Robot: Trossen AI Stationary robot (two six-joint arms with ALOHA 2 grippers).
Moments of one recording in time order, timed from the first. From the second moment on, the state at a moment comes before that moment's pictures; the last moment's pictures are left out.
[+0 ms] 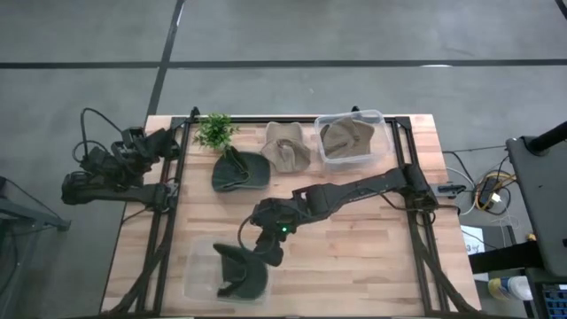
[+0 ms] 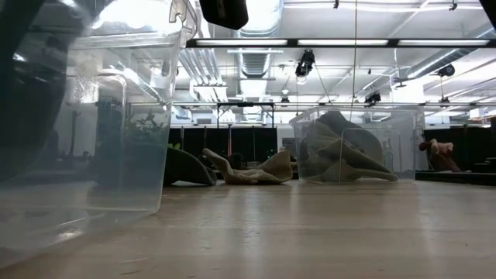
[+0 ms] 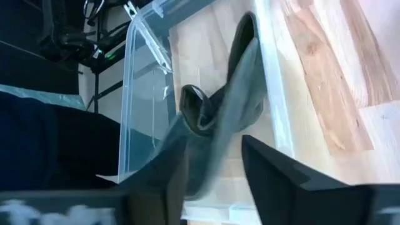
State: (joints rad) left arm -0.02 0.17 0.41 0.45 -0.38 -1.00; right arm 0.24 2.10 1.99 -0.62 -0.24 0.70
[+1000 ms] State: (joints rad) left arm -0.02 0.17 0.41 0.37 -0.36 -1.00; right arm 0.06 2.08 2.09 -0.77 -0.08 0.36
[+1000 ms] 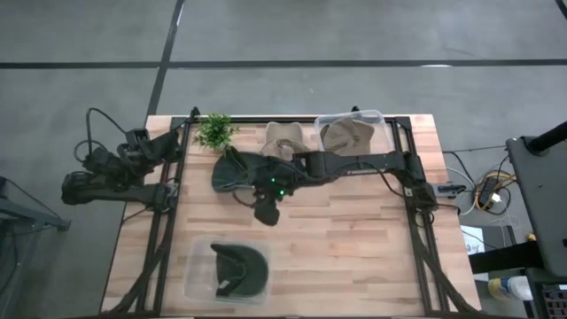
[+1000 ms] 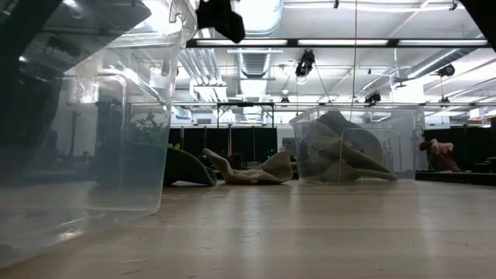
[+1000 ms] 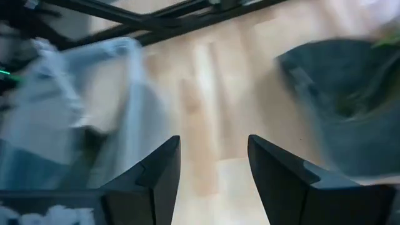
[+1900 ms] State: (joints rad) left arm -0.02 0.24 0.47 0.04 -0.26 -0.99; right arm -0.04 2.08 1.74 -0.58 0.00 0.13
